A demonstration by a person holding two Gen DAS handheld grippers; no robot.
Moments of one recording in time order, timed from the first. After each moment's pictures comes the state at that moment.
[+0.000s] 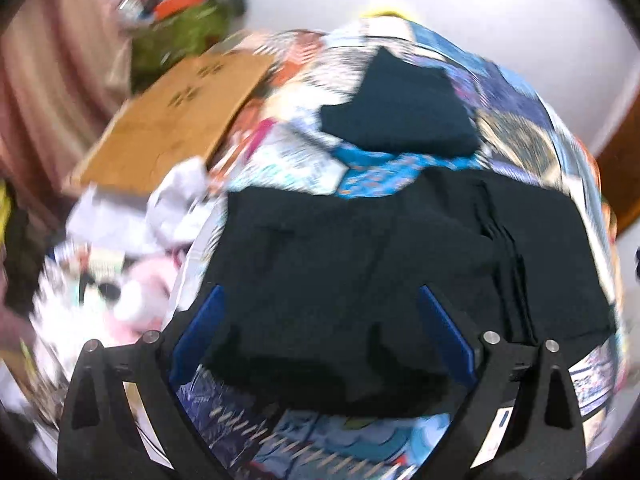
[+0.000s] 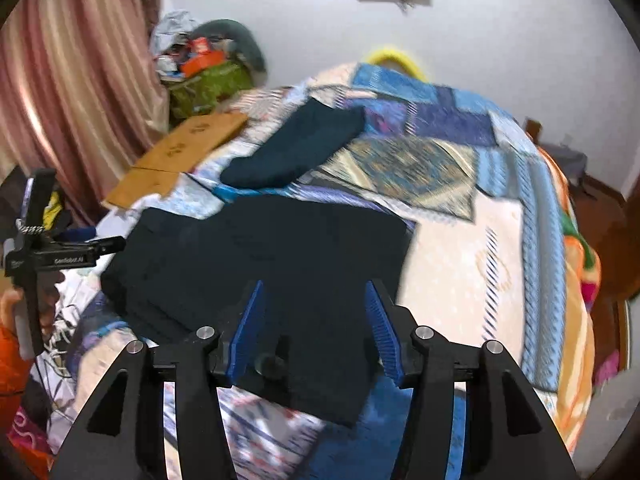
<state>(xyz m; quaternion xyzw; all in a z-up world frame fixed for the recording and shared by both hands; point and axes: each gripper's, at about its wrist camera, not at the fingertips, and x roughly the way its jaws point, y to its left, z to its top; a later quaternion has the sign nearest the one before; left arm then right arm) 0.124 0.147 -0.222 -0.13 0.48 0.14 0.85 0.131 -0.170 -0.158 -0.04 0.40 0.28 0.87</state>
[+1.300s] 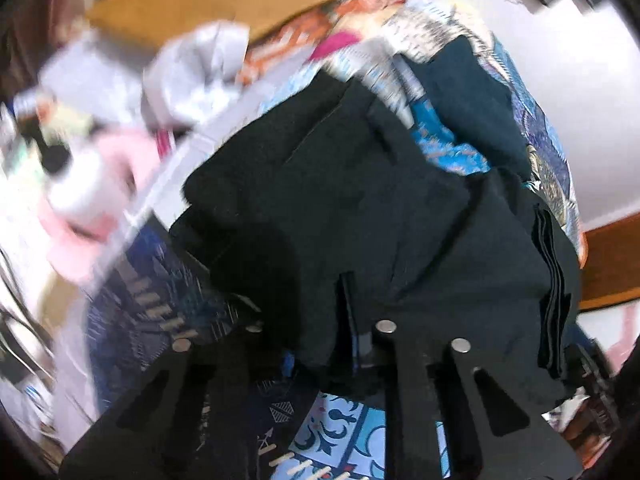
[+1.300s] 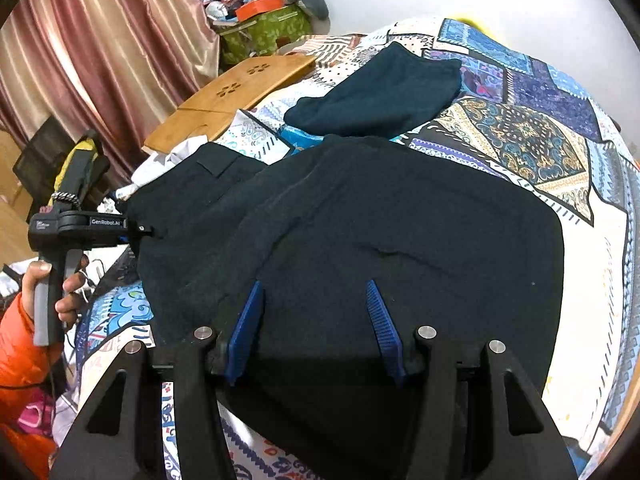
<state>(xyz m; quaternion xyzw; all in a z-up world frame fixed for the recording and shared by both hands) 0.112 0.198 -0.291 -0.30 0.51 0.14 0.79 0.146 -0.100 -0.218 -0.06 0.47 0.36 0.80</state>
